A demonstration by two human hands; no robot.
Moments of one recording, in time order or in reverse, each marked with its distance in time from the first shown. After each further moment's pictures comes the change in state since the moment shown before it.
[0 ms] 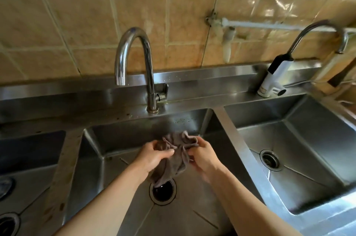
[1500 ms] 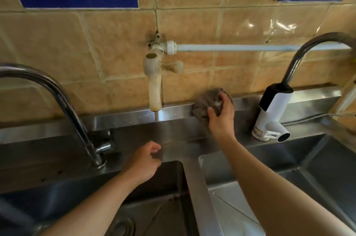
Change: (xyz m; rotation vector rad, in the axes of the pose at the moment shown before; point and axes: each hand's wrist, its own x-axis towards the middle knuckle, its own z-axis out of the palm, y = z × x) left_hand 0.173 0.115 0.128 0.524 0.203 0.265; right_hand 0.234 -0.165 -0.192 -0.432 0.469 -0.735
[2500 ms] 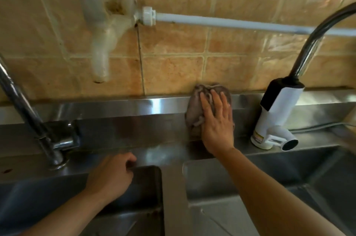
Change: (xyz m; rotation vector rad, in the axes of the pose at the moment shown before) left_hand 0.033 -0.044 0.038 0.449 0.190 0.038; right_hand 0.044 0.105 0.015 -0.700 -0.035 -0.650
